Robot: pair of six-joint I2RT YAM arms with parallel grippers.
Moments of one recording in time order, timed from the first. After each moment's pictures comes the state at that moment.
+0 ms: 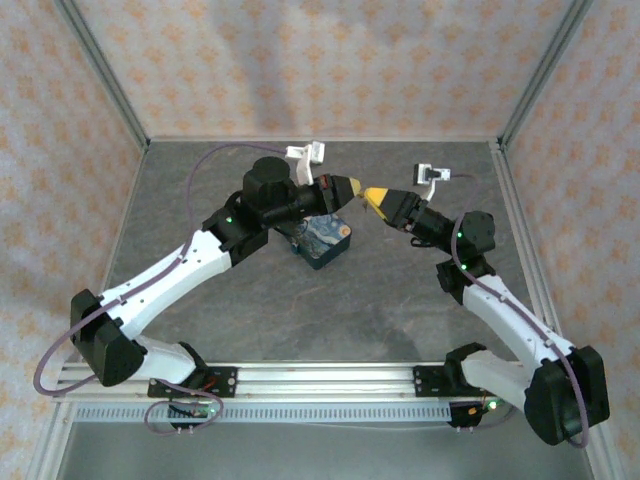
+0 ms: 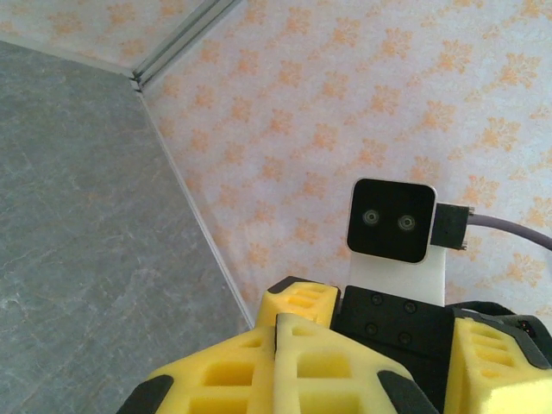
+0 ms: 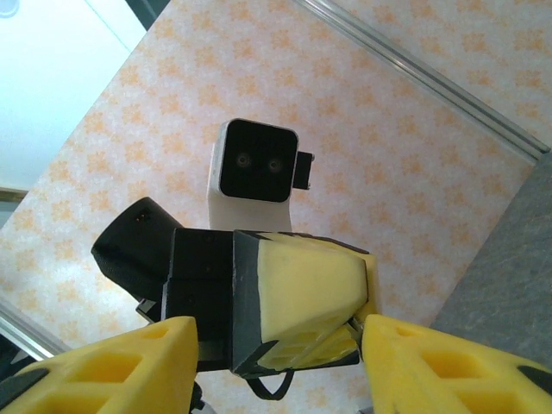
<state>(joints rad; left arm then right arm) -0.70 1.38 1.29 -0.07 0.32 -0.89 0.35 1.04 0.65 0.79 -0.77 1.27</state>
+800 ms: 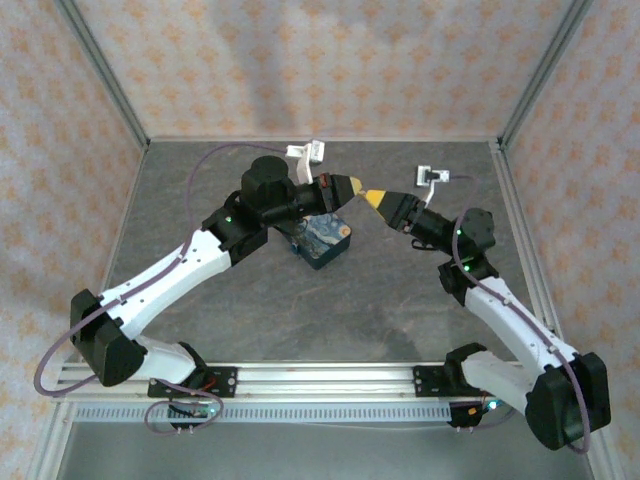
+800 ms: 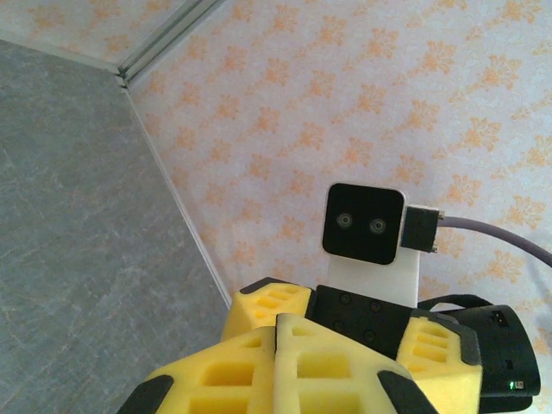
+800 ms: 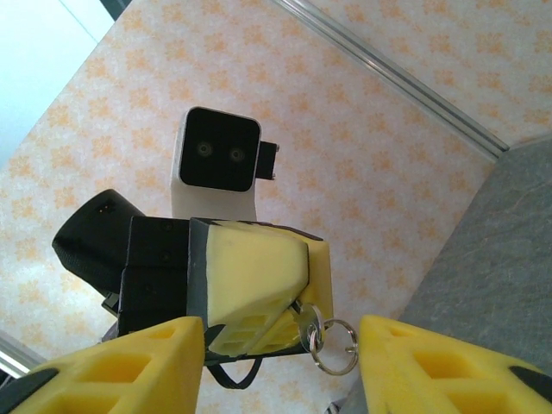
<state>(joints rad) -0.69 1.38 1.29 -0.05 0.35 -0.91 0.35 1.01 0.66 0.67 -0.76 1.18</state>
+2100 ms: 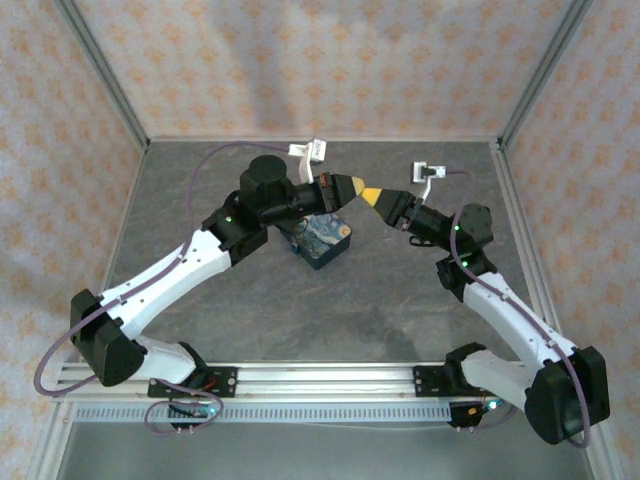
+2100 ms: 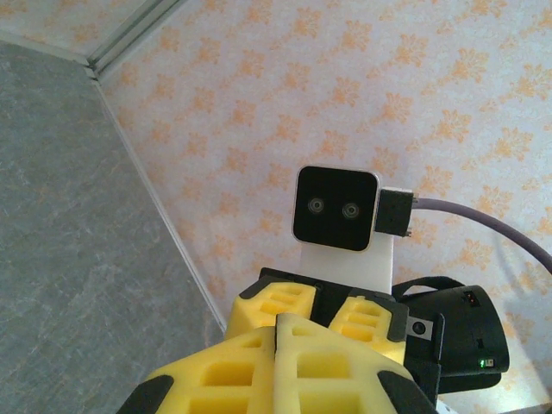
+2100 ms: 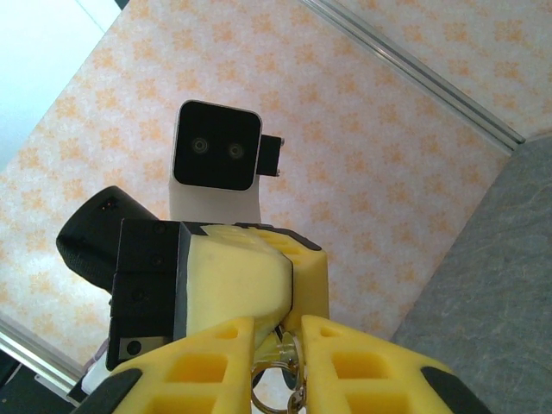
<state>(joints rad) -0.69 1.38 1.29 -0.01 0.40 -0.93 0.36 1.04 0.69 0.67 -0.78 1.18</state>
